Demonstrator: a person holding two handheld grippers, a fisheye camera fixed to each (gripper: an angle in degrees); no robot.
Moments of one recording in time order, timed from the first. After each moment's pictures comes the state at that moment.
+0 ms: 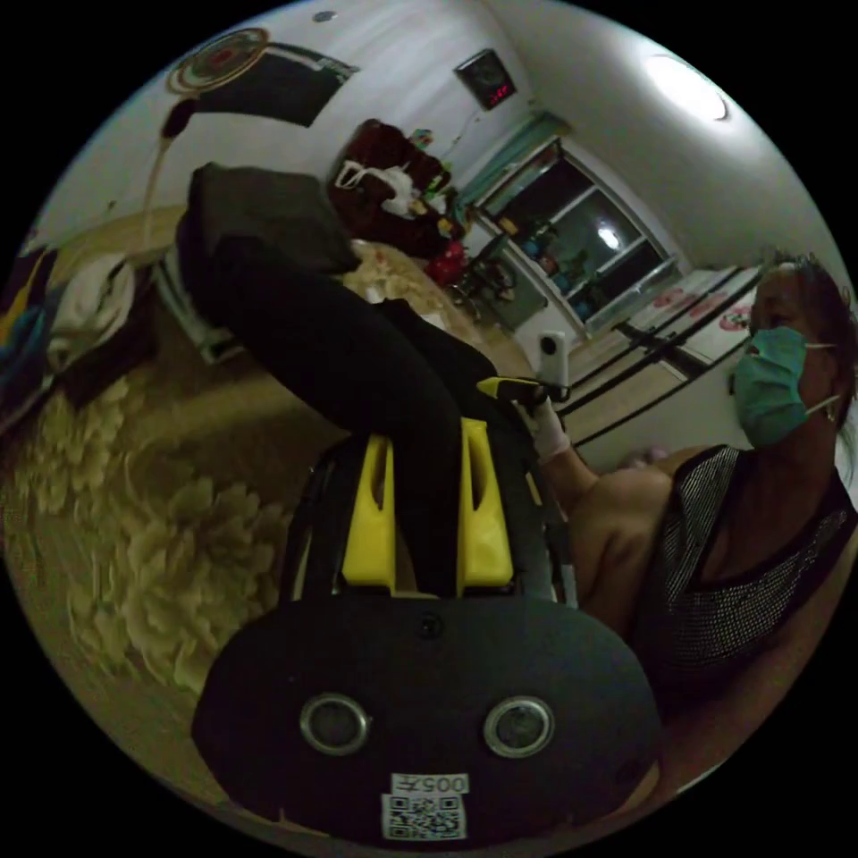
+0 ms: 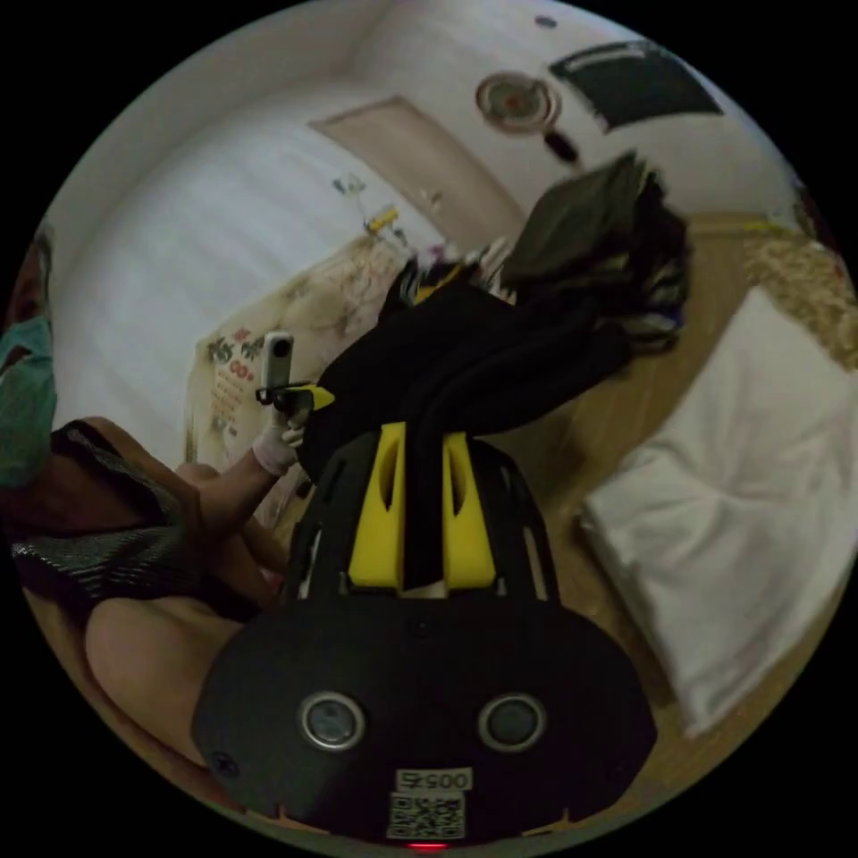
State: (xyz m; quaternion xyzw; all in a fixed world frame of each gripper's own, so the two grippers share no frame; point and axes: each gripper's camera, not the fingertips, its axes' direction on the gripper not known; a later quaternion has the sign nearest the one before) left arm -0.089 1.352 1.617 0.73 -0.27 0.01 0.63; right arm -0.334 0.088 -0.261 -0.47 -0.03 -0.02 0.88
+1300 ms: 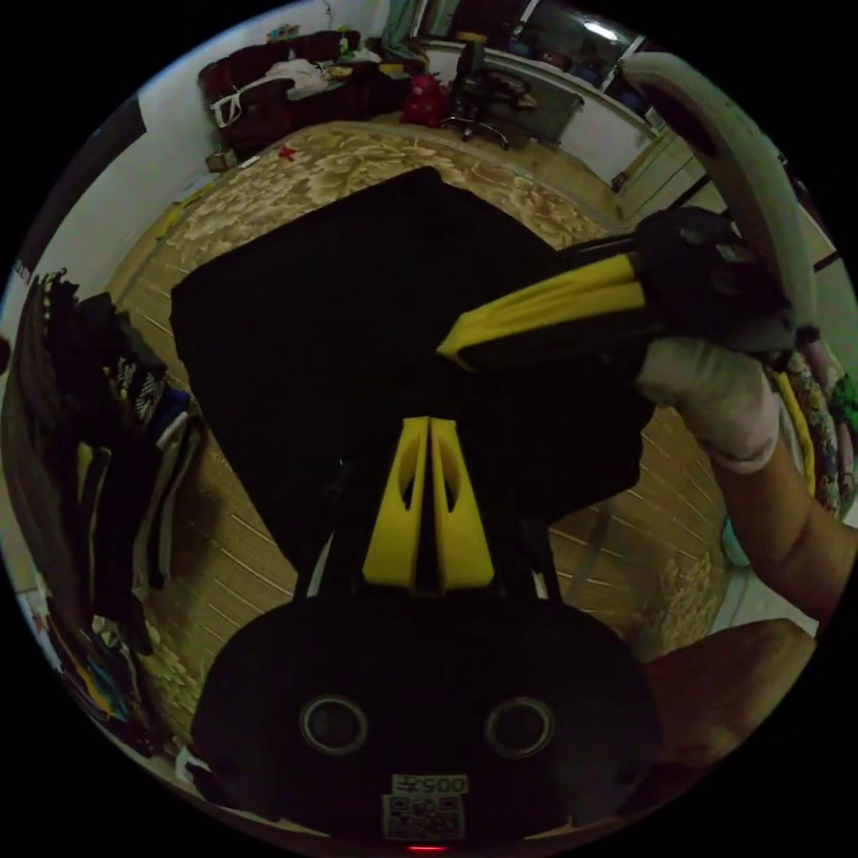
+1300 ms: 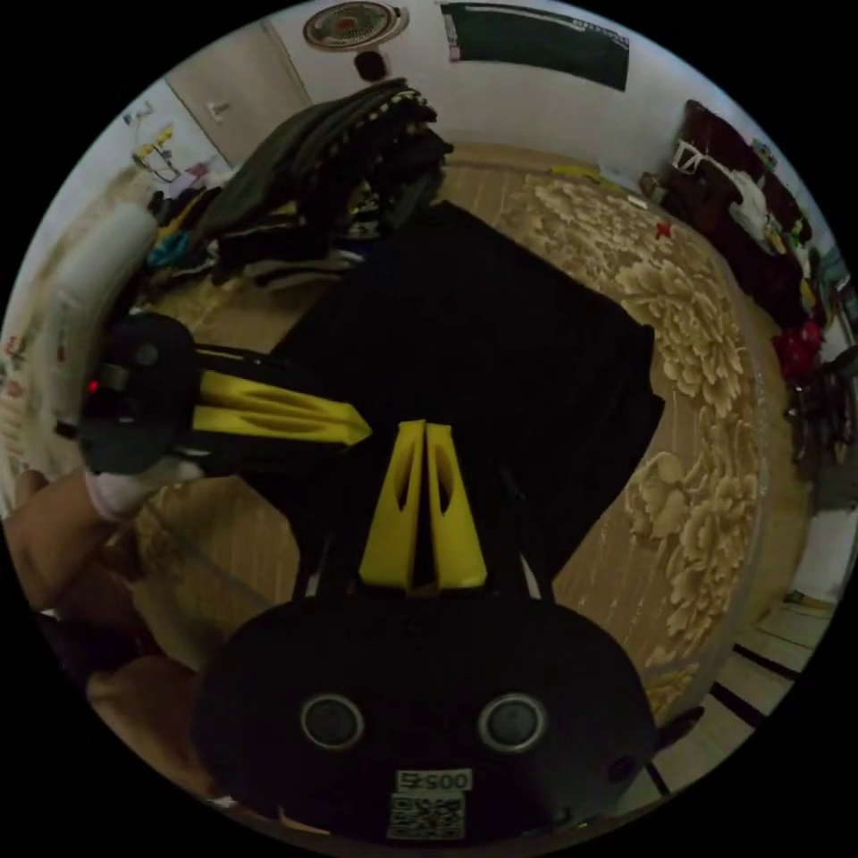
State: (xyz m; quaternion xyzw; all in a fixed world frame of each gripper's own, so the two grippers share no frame) left arm 0.036 1.003 1.315 0.48 -0.49 -0.10 0.72; right arm -0.433 0.045 -0.209 -0.57 0.34 -0.14 0.73
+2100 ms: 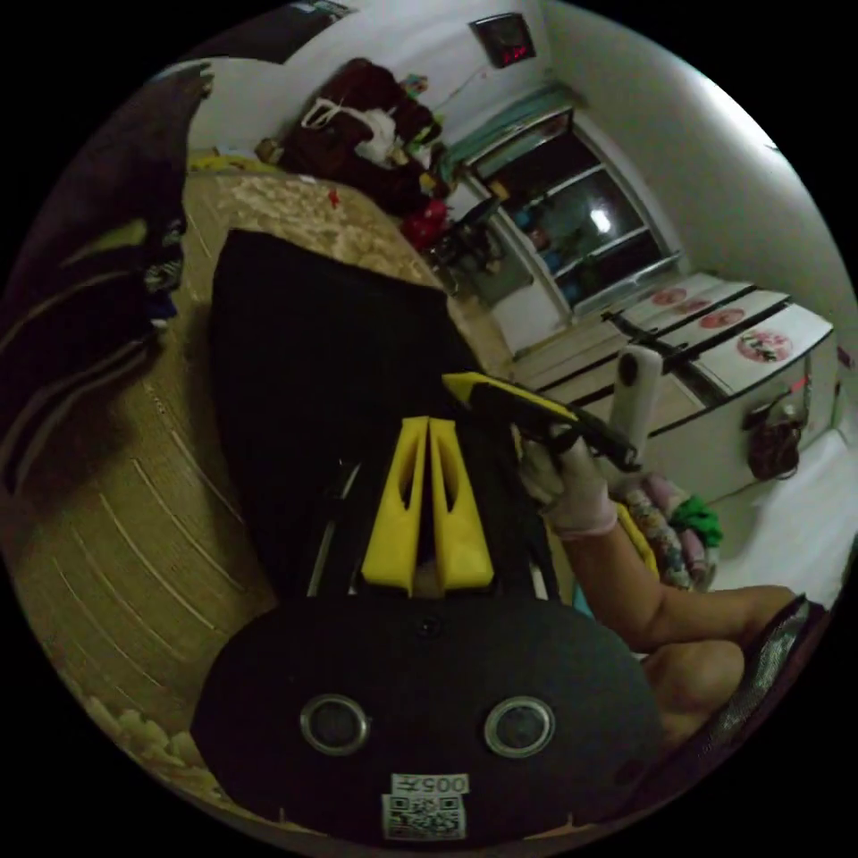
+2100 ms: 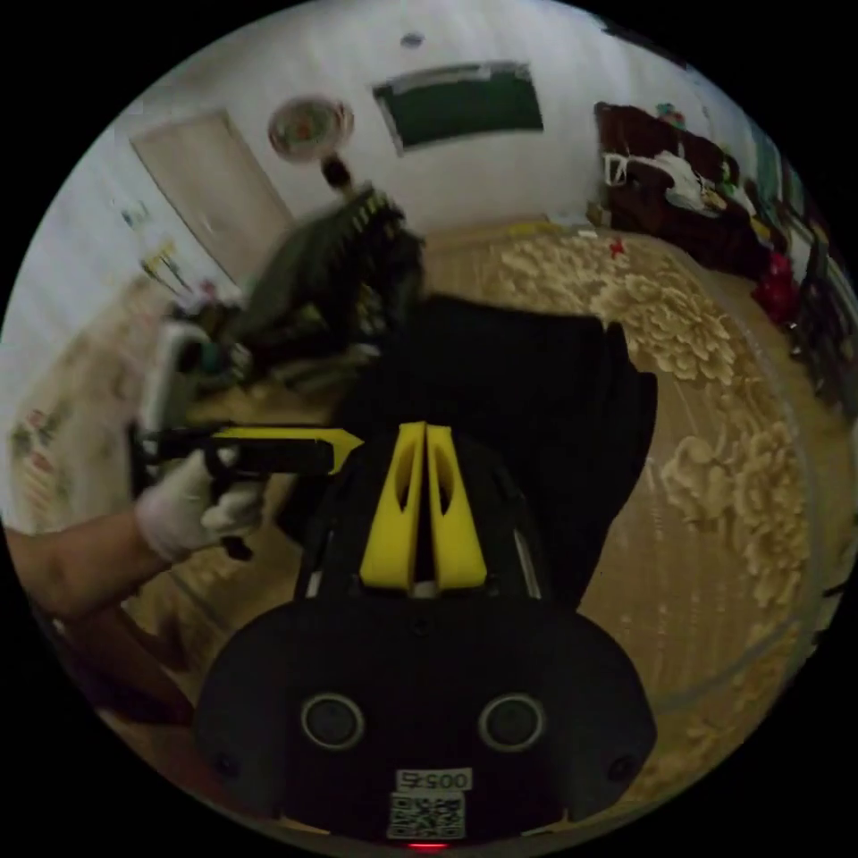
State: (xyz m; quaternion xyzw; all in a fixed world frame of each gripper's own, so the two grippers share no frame) left arm -0.168 1.291 1.472 0.70 -0.22 0.04 0.68; right arm -0.625 0.245 0.005 -0.39 0.29 -0.07 0.87
